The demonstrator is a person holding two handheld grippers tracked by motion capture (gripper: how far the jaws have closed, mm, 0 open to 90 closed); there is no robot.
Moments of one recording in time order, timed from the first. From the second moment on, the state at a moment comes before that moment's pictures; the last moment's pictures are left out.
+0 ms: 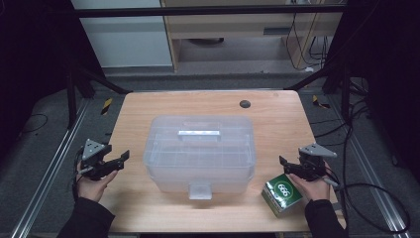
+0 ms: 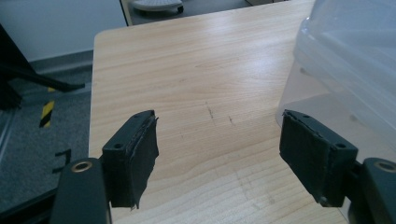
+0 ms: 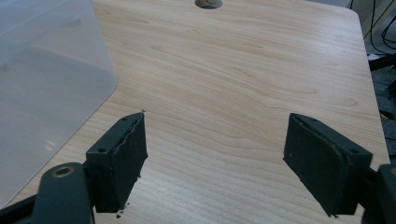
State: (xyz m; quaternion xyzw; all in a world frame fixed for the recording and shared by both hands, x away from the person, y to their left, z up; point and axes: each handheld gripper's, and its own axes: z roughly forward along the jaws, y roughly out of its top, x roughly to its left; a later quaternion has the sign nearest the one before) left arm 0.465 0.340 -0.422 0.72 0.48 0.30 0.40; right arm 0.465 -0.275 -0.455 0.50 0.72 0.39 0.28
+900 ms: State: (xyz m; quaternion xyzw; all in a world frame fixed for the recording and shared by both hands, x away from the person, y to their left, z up) left arm 0.453 0.333 -0.356 0.73 0.40 0.35 0.42; right arm 0.464 -0.274 -0.456 0.50 0.73 0.37 0.28
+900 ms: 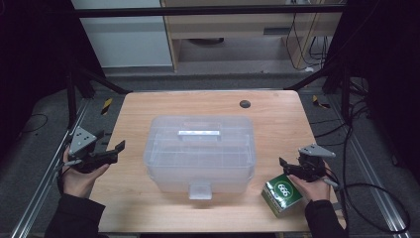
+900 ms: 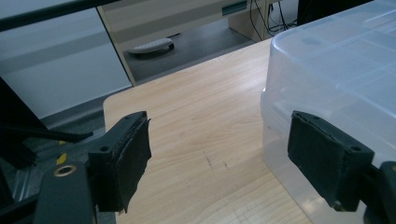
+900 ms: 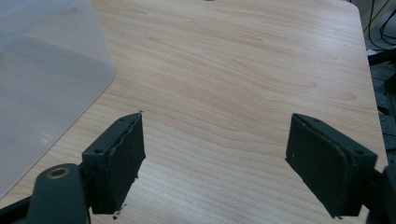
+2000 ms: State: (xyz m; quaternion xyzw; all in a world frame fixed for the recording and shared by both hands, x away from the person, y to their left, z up) left arm 0.456 0.277 -0.306 0.79 0.29 0.39 0.37; right arm 0.463 -0.273 -0.457 0.50 0.74 0.36 0.28
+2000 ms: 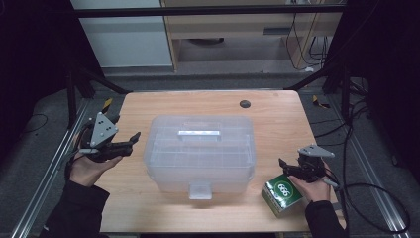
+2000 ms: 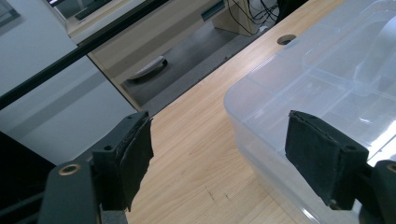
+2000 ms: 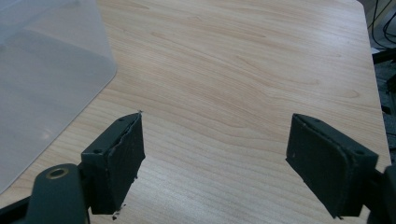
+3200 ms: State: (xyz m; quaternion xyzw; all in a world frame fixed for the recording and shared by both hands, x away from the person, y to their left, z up) left arm 0.455 0.228 -0.289 0.84 0.20 0.40 0.32; right arm 0.464 -0.272 -0.458 0.49 0.74 0.36 0.27
